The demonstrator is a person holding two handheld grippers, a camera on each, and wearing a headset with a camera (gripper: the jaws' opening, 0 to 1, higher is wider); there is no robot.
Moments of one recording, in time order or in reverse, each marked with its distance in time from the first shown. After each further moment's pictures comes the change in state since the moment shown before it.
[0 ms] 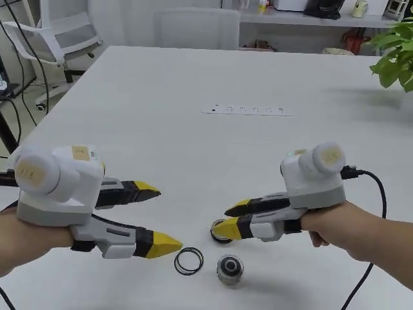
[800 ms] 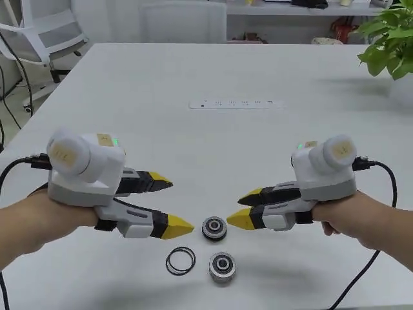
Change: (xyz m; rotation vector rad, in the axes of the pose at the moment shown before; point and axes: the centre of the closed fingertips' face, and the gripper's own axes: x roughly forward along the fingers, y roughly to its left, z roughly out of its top) left arm 0.043 0.014 0.005 0.013 0.042 -0.049; right arm -0.020 -0.034 -0.012 -0.051 0.002 -0.080
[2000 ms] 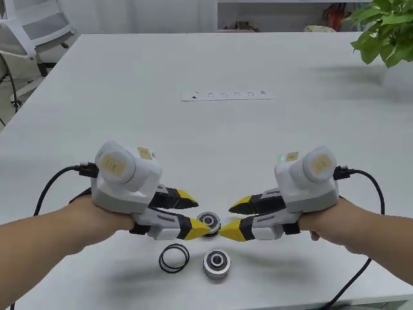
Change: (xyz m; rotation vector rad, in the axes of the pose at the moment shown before) left arm 0.060 -0.007 -0.022 -0.013 0.072 -0.083; right arm 0.019 -0.001 -0.030 -0.051 0.059 0.008
